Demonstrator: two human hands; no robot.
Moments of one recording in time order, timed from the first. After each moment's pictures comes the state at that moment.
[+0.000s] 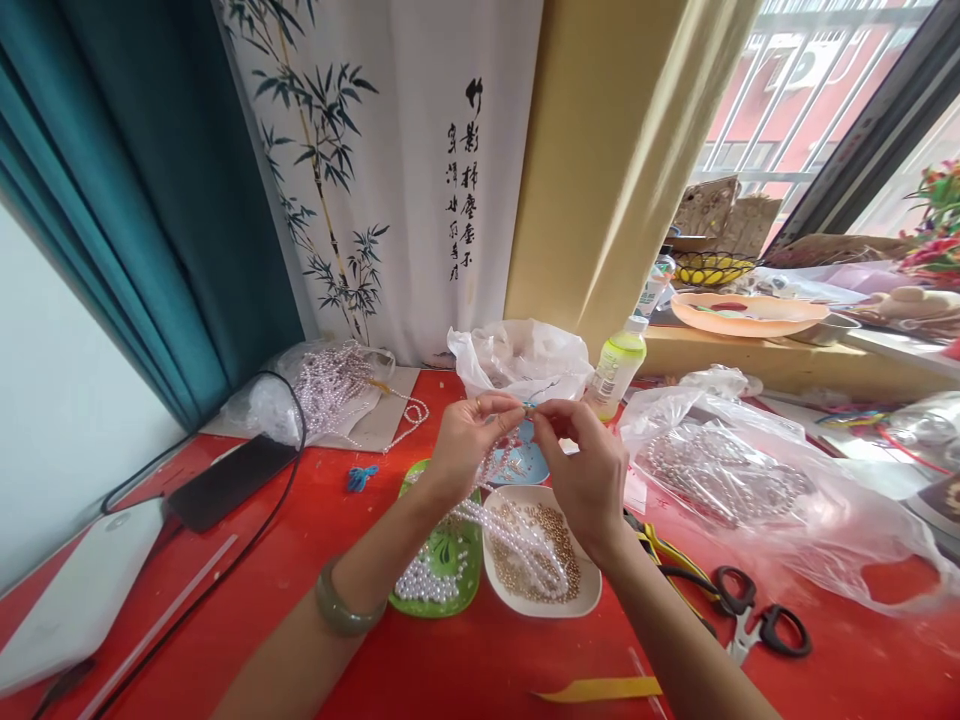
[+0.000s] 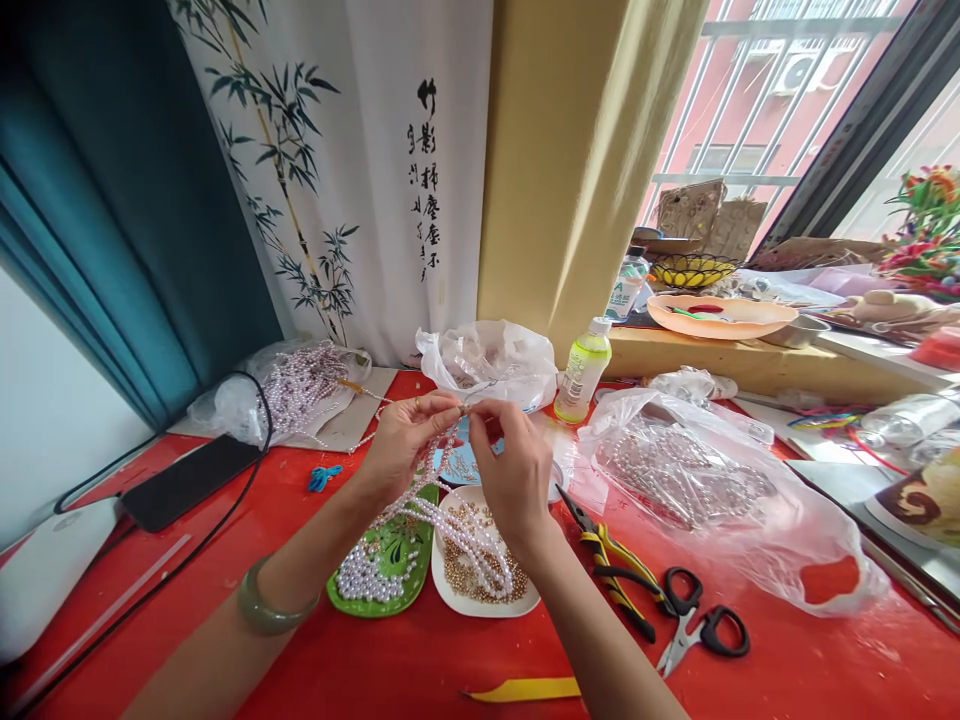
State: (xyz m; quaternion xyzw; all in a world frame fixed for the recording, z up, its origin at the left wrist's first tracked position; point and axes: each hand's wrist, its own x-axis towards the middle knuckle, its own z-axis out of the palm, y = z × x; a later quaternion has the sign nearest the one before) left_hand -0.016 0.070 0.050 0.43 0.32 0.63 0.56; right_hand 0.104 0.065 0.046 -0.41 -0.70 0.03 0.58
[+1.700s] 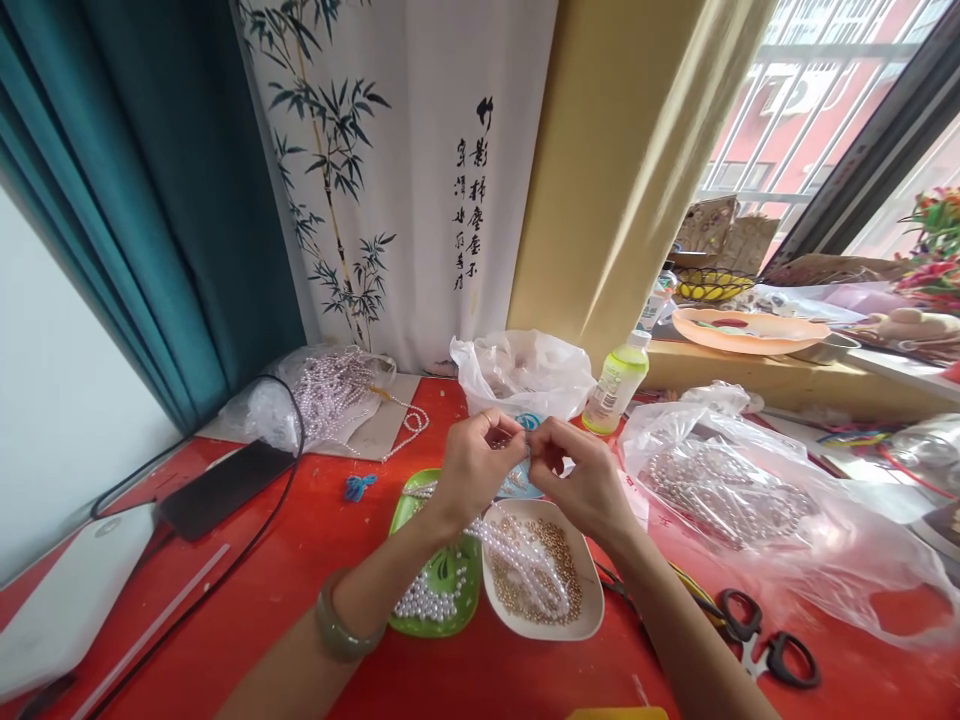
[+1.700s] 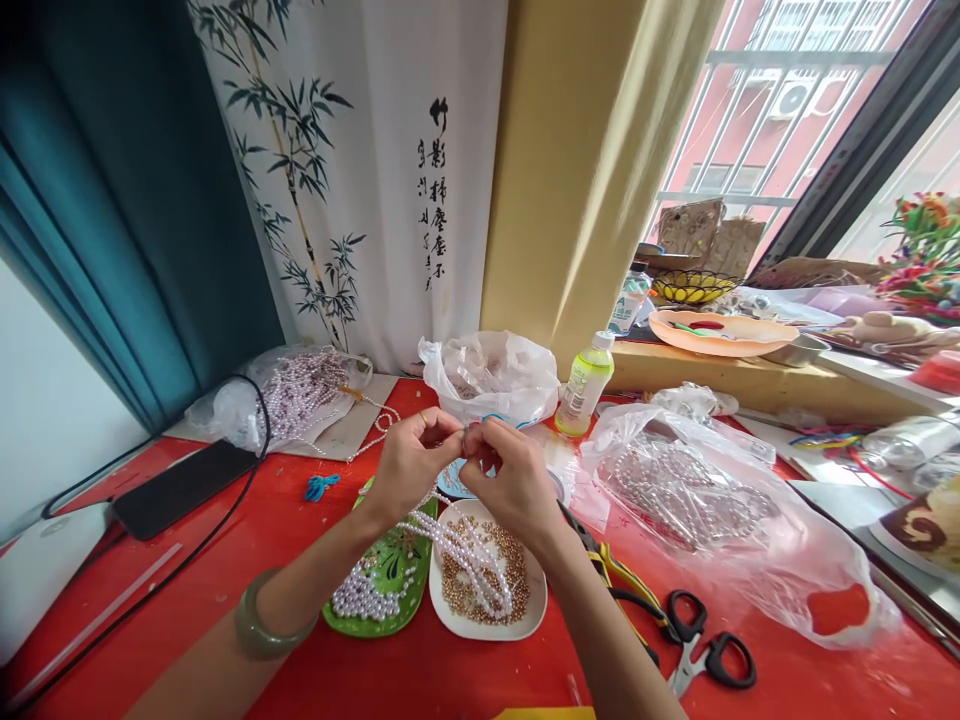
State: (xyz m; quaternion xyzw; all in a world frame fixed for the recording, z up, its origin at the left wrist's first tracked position) left_hand -0.013 0.067 0.042 0.57 0.43 0.59 0.37; right_hand 0.115 0.071 0.058 -0.37 -0.79 0.20 0.45
